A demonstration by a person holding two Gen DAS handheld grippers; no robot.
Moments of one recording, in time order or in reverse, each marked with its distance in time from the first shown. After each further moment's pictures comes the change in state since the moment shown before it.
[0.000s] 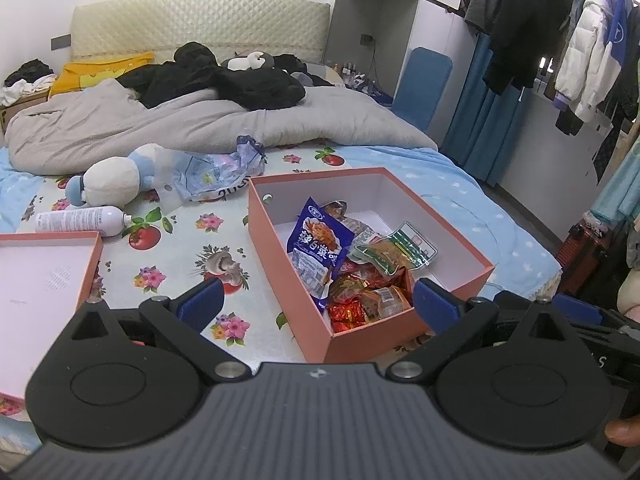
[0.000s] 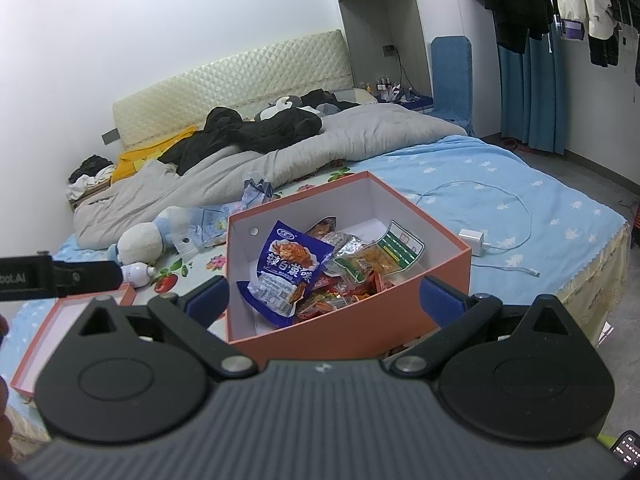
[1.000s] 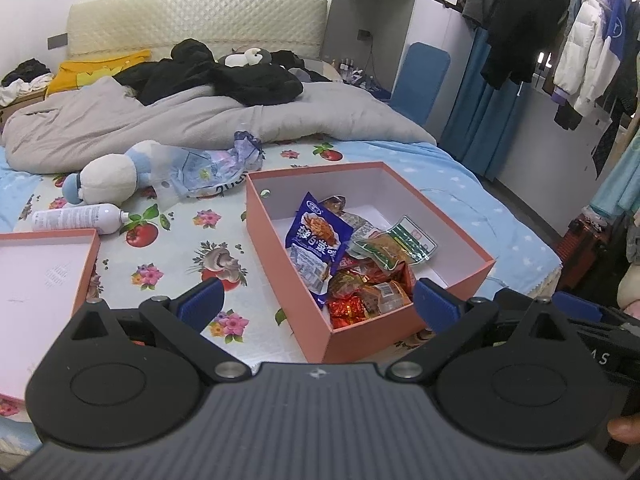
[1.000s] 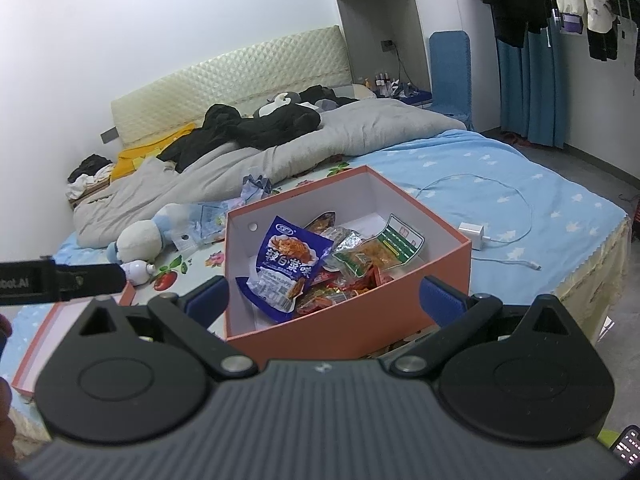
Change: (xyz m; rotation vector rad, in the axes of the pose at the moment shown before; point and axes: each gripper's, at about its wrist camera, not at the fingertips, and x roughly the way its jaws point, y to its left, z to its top) left arm 0.006 0.001 -0.004 0.011 0.007 -0.001; right arm 0.002 -0.003 -0.003 0.008 0.011 0.002
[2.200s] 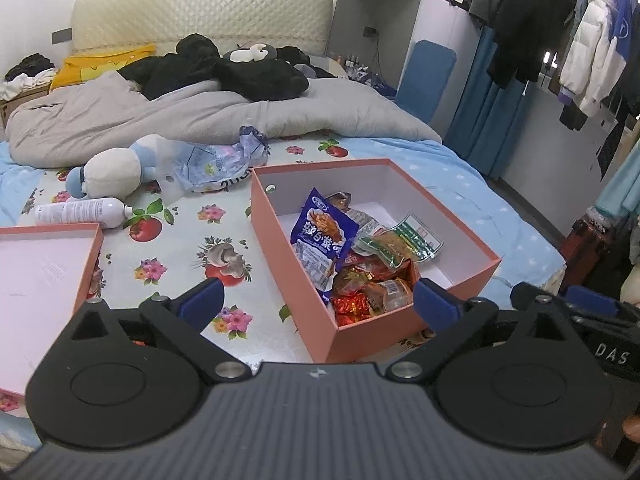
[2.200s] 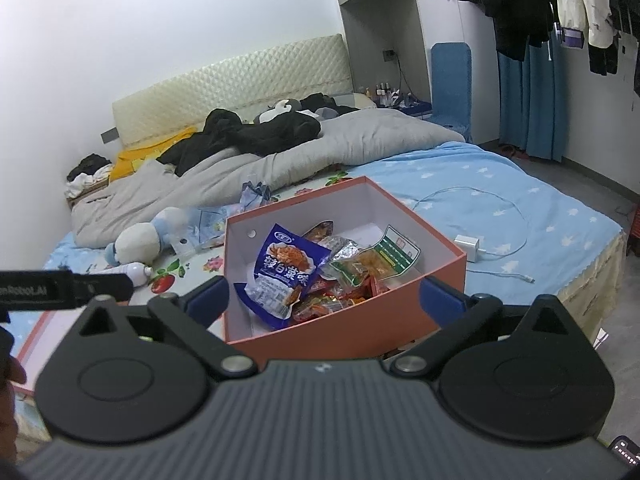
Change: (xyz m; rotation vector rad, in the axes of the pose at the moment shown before) left arm 0.006 0.005 -0.001 -0.016 0.011 0.006; right arm -0.007 0.002 0.002 -0.028 -0.019 -0.011
